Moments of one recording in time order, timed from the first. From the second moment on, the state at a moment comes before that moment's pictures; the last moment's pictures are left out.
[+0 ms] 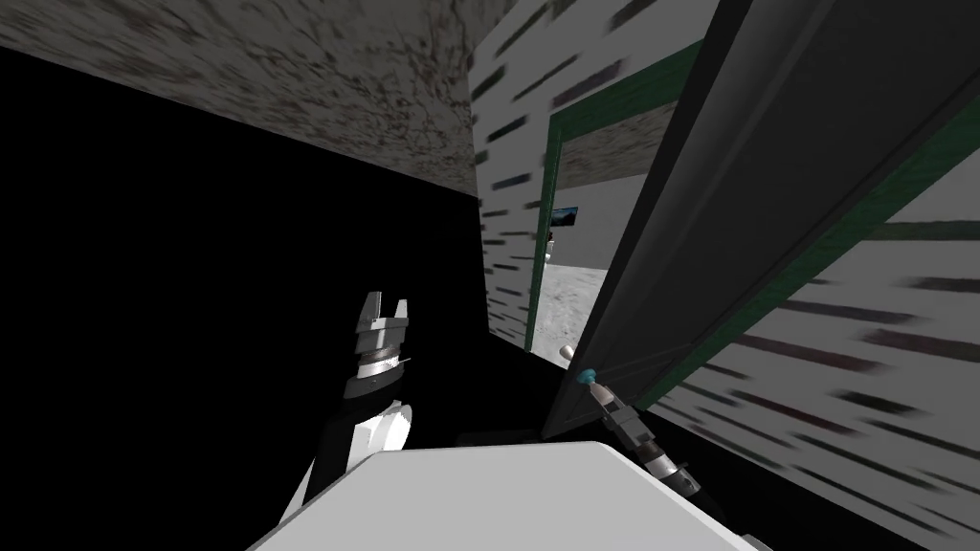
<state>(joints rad) 0.14 -0.55 0.33 -0.41 -0.19 -1.40 -2.01</state>
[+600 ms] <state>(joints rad) 0.13 -0.55 0.34 -0.40 -0.19 -1.40 -2.02</state>
